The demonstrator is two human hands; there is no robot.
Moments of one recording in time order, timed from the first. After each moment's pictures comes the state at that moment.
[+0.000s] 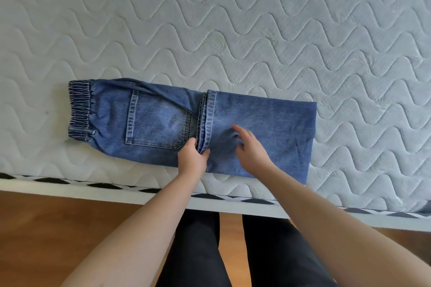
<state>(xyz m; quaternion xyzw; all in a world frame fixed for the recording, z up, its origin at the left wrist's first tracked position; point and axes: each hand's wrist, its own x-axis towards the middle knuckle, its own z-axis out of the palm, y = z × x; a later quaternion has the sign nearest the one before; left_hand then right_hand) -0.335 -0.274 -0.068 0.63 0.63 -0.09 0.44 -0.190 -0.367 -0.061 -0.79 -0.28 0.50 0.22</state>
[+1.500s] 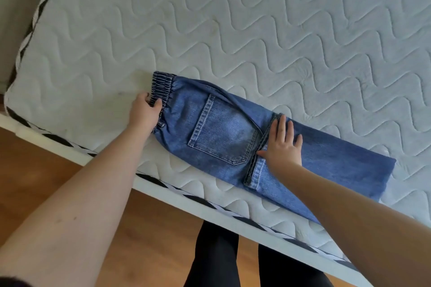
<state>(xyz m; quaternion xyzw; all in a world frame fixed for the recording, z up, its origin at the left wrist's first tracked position) -0.519 -0.029 -0.100 0.56 0.75 0.03 0.36 -0.232 -0.248 -0.103 -0.77 -0.51 0.26 -0.26</state>
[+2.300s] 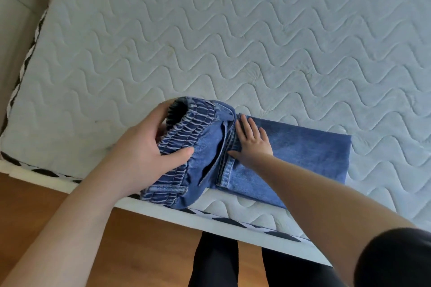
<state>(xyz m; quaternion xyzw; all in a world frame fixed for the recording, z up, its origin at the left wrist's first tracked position) -0.391 -0.160 0.160 0.77 0.46 -0.02 0.44 -0.194 -0.271 -0.109 -0.75 -0.56 0.33 -0.13</state>
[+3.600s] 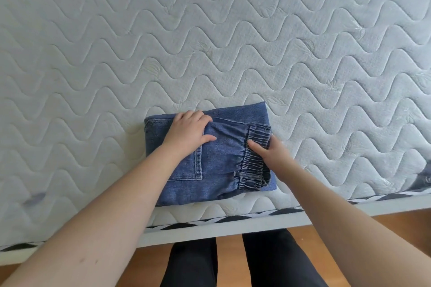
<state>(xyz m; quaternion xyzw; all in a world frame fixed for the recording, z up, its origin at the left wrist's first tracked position) -0.180 -0.240 -0.085 0.96 0.14 -0.18 0.16 -0.066 -0.474 -0.089 -0.77 0.02 0.50 0.41</state>
